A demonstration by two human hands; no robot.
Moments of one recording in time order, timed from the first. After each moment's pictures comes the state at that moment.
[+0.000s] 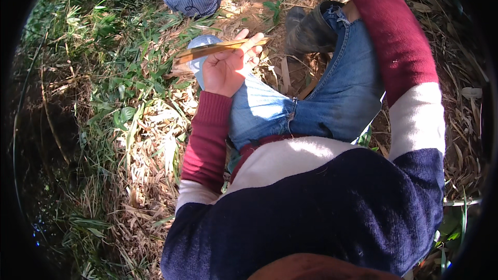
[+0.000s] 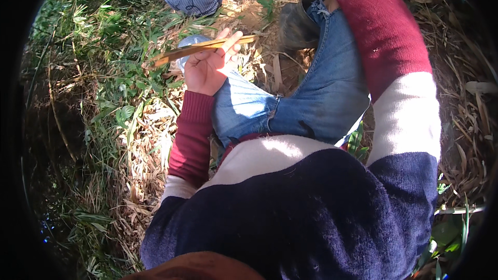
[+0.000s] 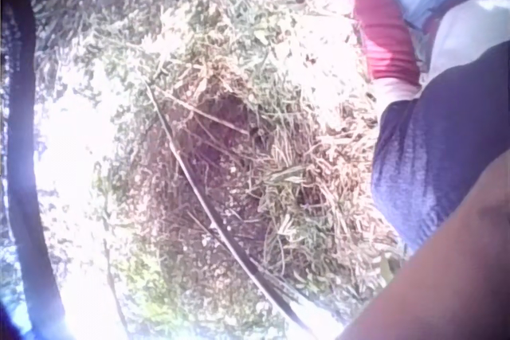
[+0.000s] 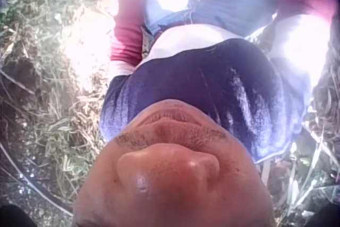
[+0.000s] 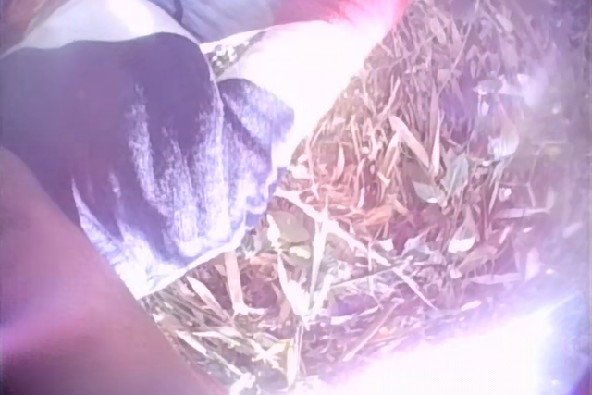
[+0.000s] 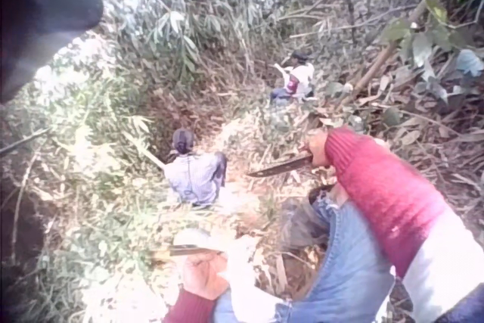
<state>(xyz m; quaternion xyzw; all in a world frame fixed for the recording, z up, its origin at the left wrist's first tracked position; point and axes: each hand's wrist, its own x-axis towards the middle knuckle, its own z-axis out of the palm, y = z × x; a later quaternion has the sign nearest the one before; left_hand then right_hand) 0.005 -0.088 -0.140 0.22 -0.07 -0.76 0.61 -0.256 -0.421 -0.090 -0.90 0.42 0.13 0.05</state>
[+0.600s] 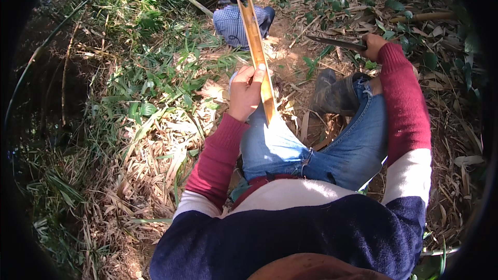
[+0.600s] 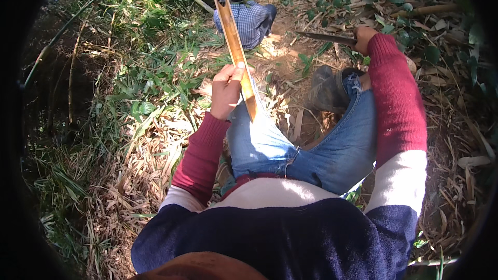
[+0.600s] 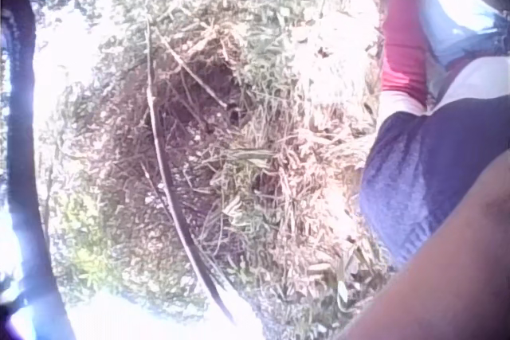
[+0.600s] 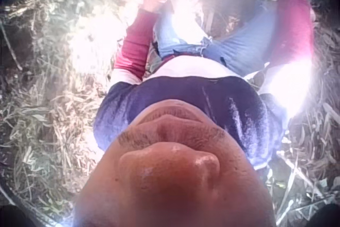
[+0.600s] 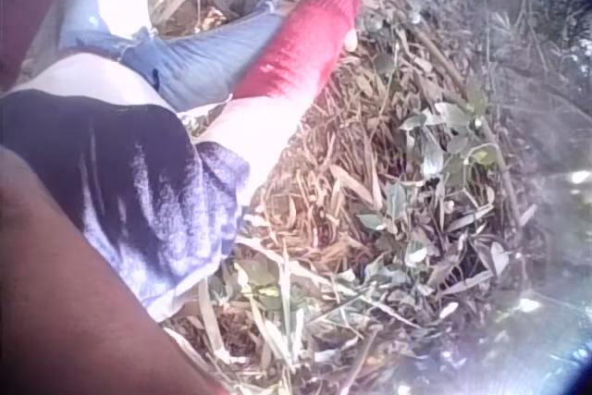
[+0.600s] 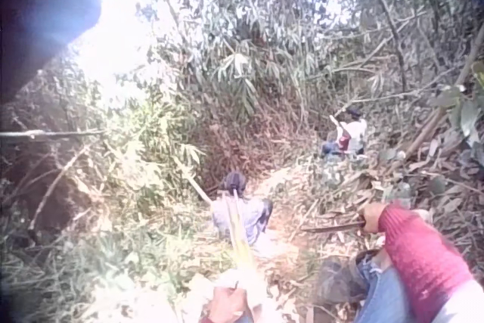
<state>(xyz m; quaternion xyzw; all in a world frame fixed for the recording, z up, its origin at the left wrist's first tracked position) 0.034 -0.096 -0.093 0.71 -0.45 -0.25 0.47 -0.257 -0.417 -0.080 -0.87 0.46 0.15 0.10</state>
